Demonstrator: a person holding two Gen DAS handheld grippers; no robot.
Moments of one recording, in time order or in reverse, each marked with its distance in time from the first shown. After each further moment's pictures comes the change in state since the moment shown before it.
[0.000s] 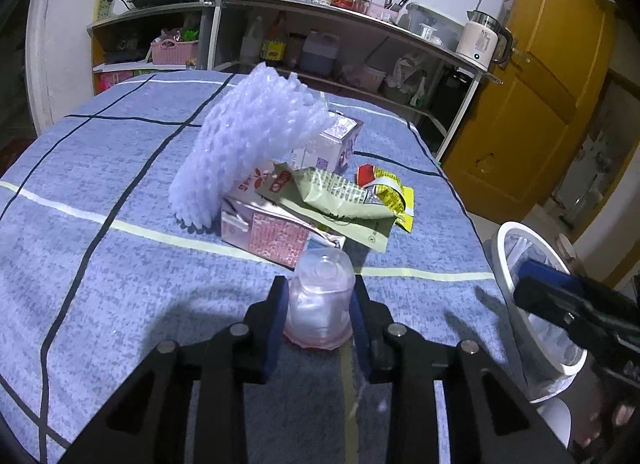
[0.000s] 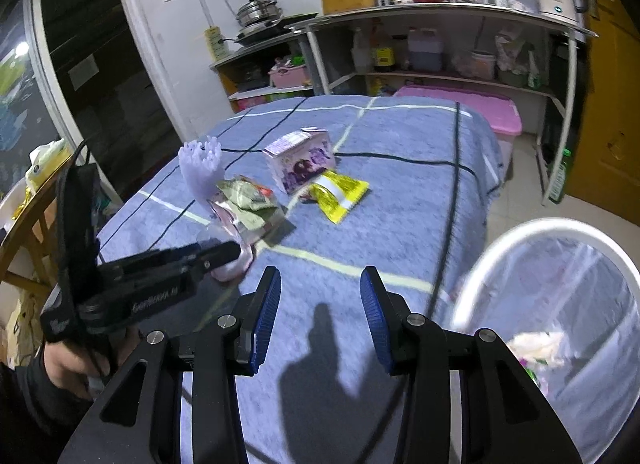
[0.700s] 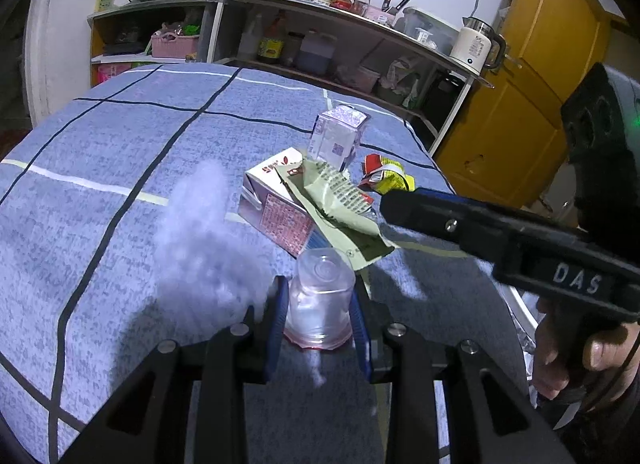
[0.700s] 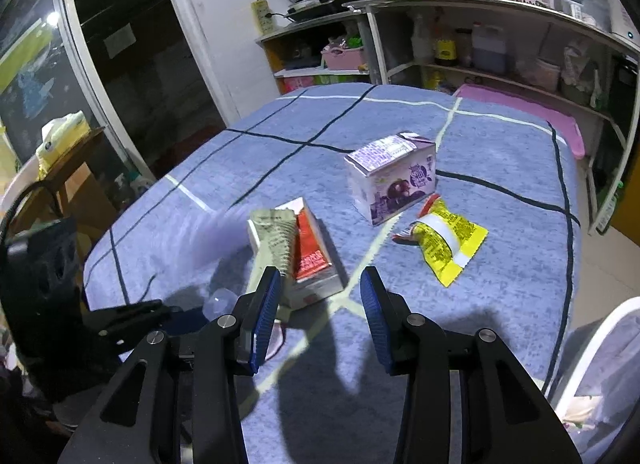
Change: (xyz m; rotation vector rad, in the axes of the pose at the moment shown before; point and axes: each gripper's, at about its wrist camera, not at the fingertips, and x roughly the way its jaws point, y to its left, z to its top) left arm -0.015 0.020 -0.015 -0.016 0.005 -0.050; right arm 0.069 0.049 0.038 -0.098 0.063 0.128
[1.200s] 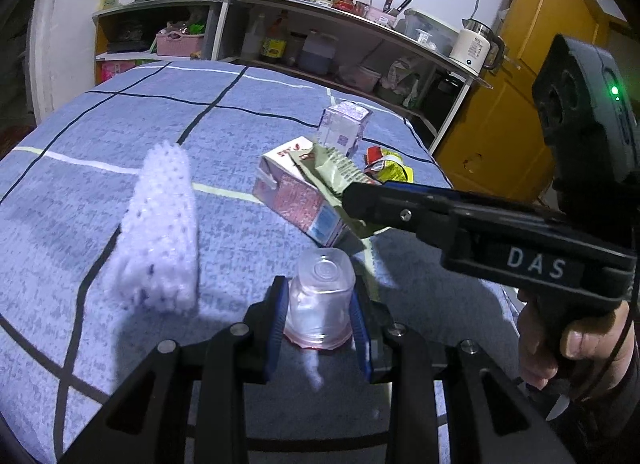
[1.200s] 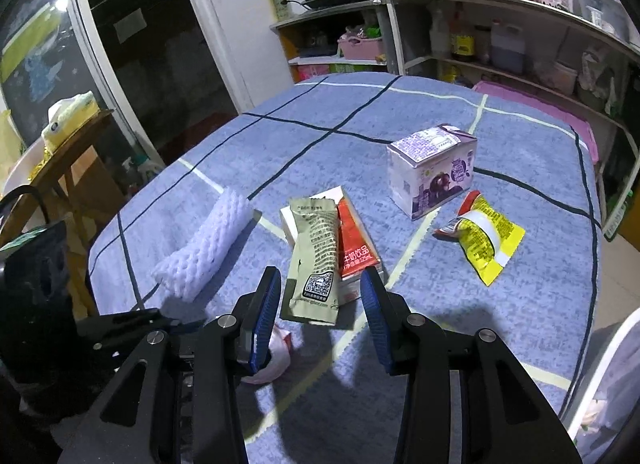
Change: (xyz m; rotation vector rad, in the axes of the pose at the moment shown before) left arm -0.018 0.007 -0.014 -0.011 -0.003 0.001; right arm 0.017 0.023 0.000 -0.046 0.050 0.008
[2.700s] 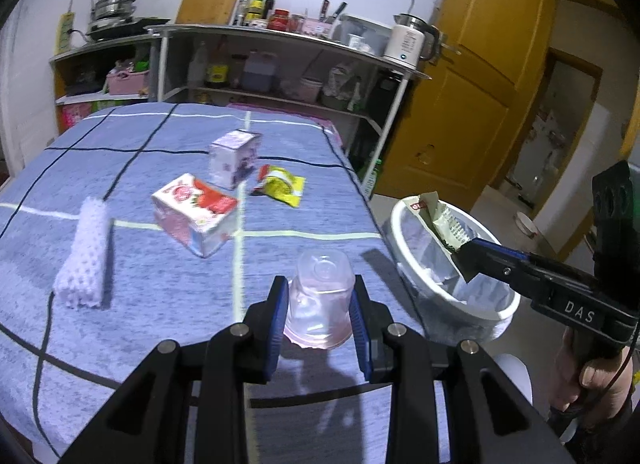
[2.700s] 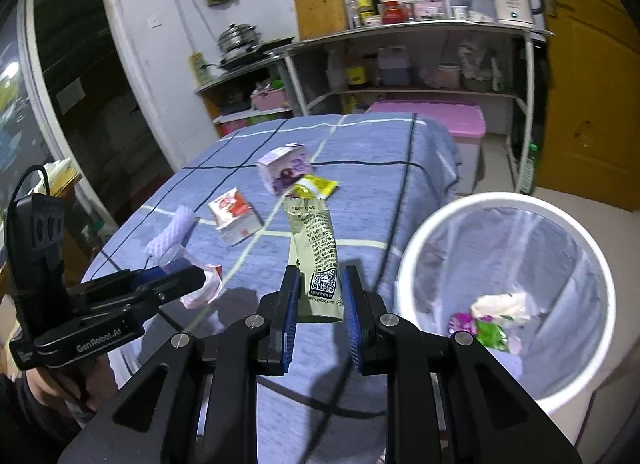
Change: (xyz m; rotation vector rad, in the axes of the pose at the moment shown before) left arm -0.034 -0.088 0.001 0.150 -0.037 -0.100; right arm -0.162 -0.052 -0.098 0.223 -0.191 -0.207
